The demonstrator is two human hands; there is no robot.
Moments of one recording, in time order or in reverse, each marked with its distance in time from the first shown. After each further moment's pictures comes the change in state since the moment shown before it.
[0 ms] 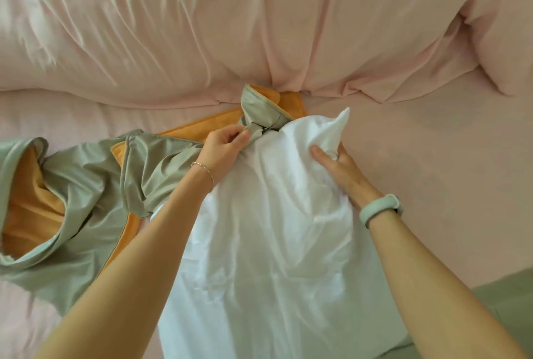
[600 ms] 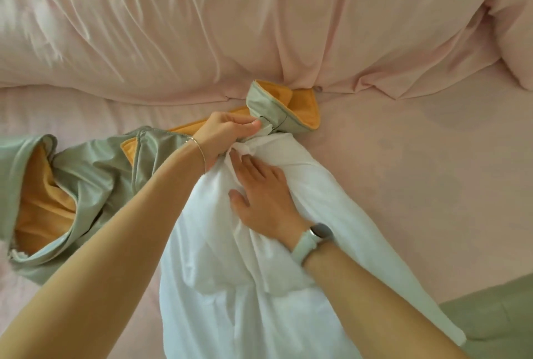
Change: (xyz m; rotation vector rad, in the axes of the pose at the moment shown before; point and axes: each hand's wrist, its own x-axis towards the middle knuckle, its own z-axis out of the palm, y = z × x) left_hand 0.016 0.024 -0.025 -0.176 -0.155 -0.226; right_hand -0.037 -0.009 0.134 -0.861 -0.029 -0.667
